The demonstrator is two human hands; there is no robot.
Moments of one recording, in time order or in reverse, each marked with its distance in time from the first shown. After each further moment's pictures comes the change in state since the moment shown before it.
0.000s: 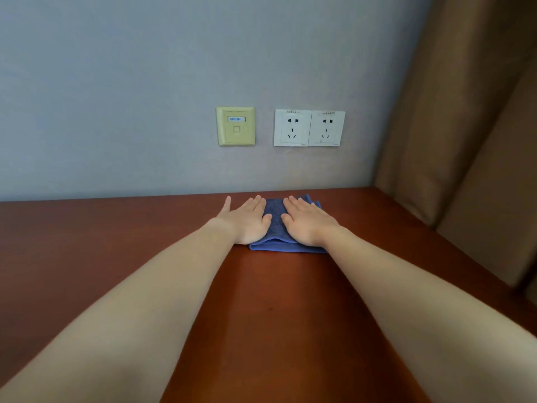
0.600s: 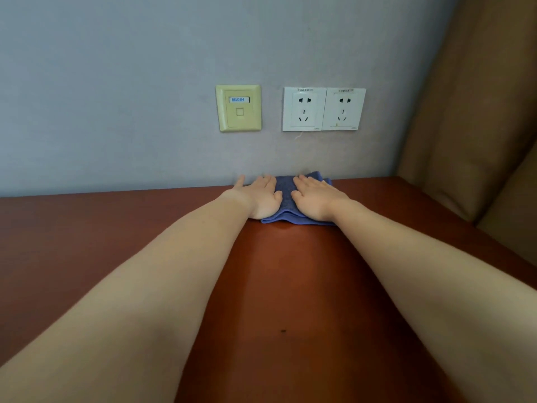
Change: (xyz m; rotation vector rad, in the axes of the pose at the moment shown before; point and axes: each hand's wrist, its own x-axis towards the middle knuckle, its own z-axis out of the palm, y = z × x) left_hand 0.059 -0.006 -0.010 0.041 0.000 -0.028; right_hand 0.063 0.017 -0.004 -0.012 0.024 0.011
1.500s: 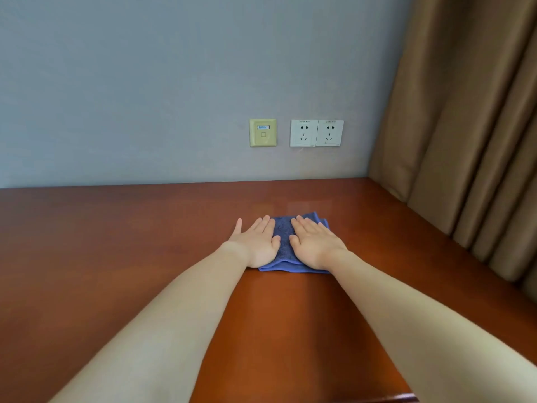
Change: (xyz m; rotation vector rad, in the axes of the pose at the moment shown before) left_hand -0.265 0.037 0.029 -0.071 -0.036 -0.004; right_hand -0.250 -0.083 0.019 0.016 -0.017 -0.043
